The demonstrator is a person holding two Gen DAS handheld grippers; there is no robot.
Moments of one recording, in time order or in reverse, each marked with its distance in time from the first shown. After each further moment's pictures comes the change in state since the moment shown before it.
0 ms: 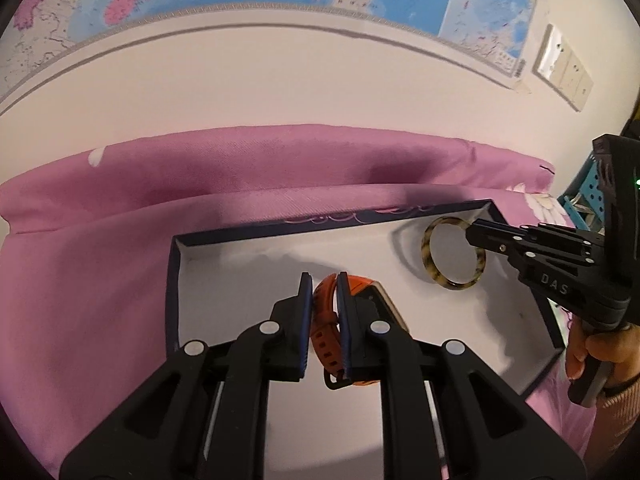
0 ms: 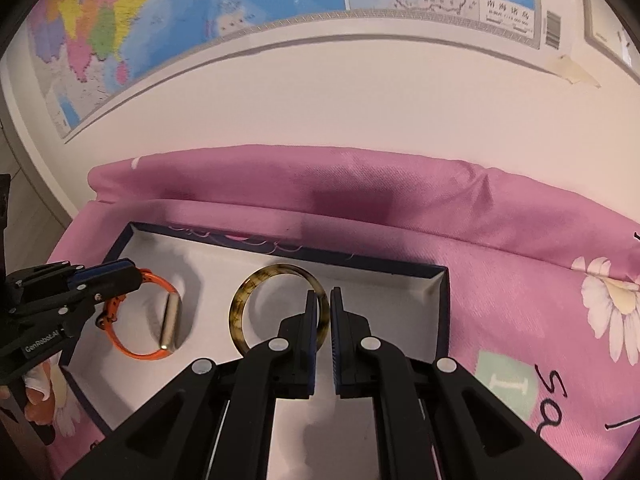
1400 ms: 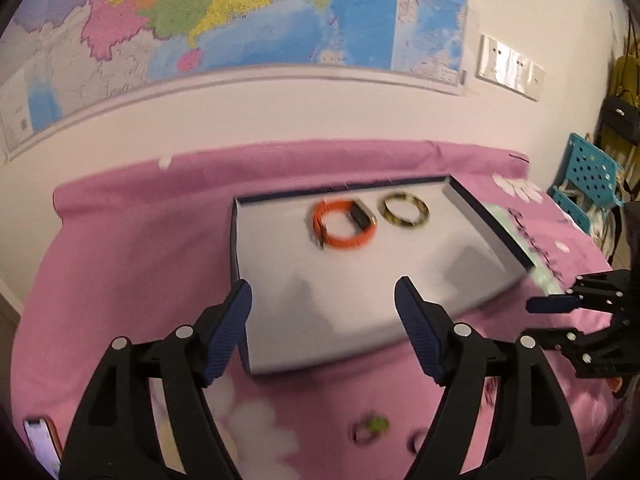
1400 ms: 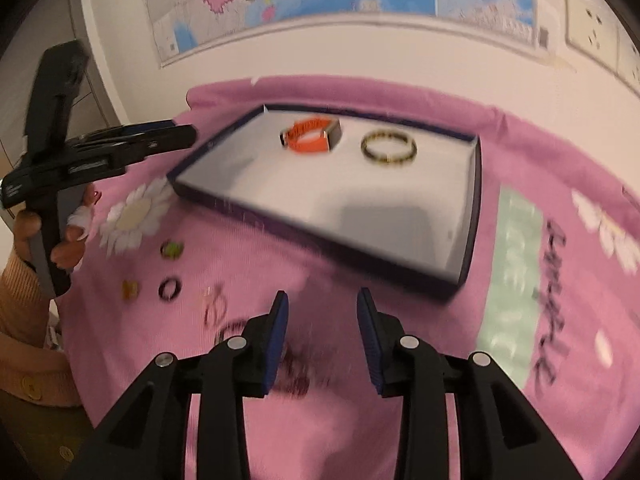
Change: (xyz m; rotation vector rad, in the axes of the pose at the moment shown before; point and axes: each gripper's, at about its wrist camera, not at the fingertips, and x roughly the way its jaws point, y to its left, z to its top) left arm -0.106 -0.012 -0.104 0.078 -0.184 0.061; right arm -0.109 0.034 -0.155 -0.193 0.030 0.137
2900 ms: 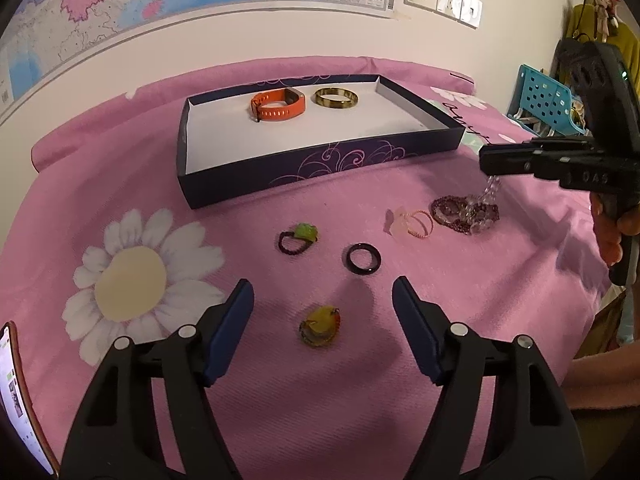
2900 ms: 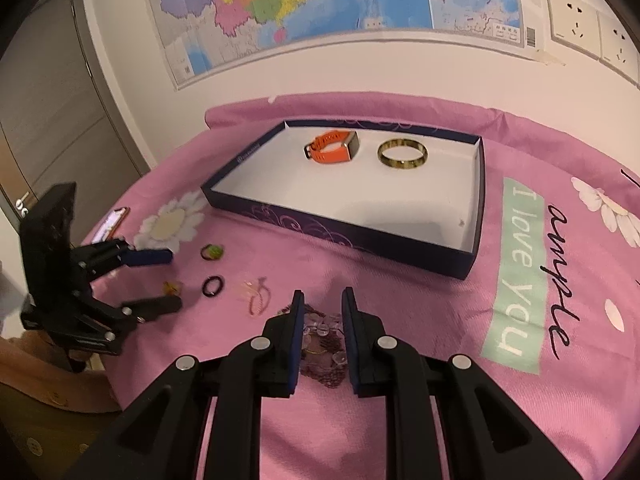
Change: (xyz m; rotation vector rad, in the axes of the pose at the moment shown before) left arm -0.036 -0.030 -0.106 0.100 0.136 -0.109; right arm -0.027 0.013 -0.010 0.045 -0.083 0.078
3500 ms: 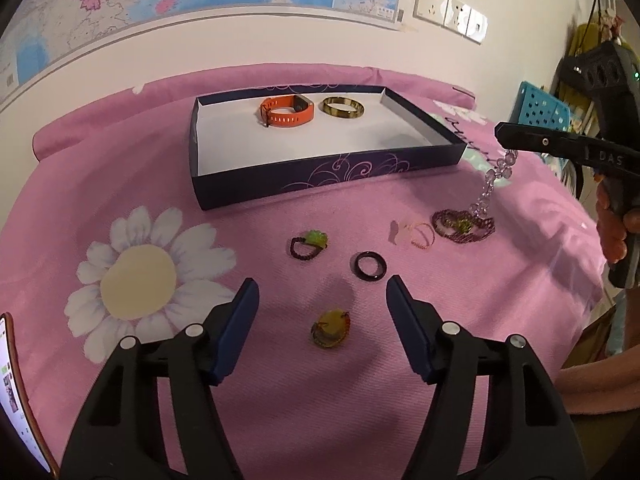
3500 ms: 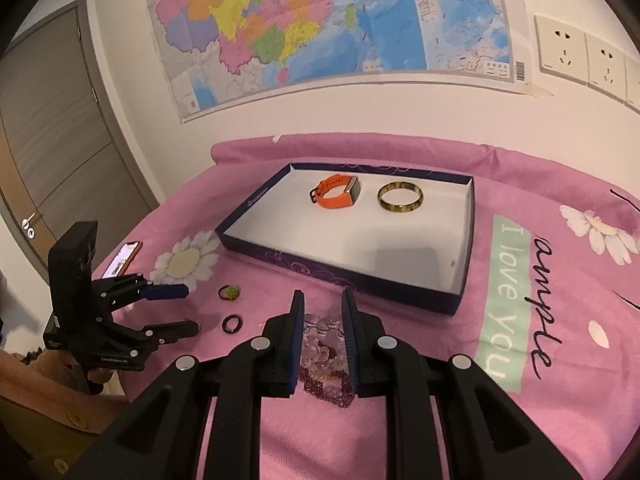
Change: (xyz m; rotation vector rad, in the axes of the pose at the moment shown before) left arm -0.008 0.013 0.002 -0.052 -0.024 -0.034; right arm -0.028 0.000 0.018 0.018 -0.102 0.007
